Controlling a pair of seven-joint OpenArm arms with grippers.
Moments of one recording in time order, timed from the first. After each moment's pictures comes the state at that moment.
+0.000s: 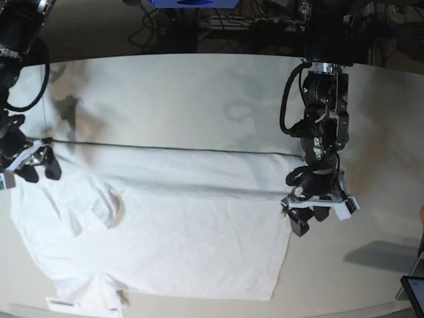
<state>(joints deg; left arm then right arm) -3.8 -15.3 3.4 92.4 -42.1 18.2 13.9 -2.2 20.5 28.9 86.2 34.4 40.3 -45.3</state>
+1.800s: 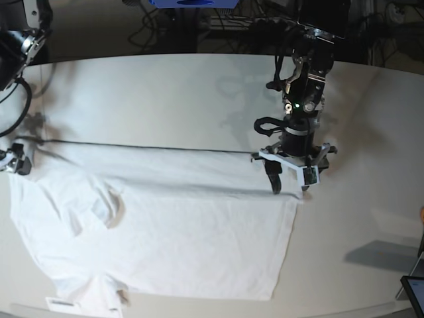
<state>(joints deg) 6.0 -15.3 11.2 94.4 -14.7 17.8 14.8 12.7 23.5 40.4 68.7 26.9 40.6 -65.4</state>
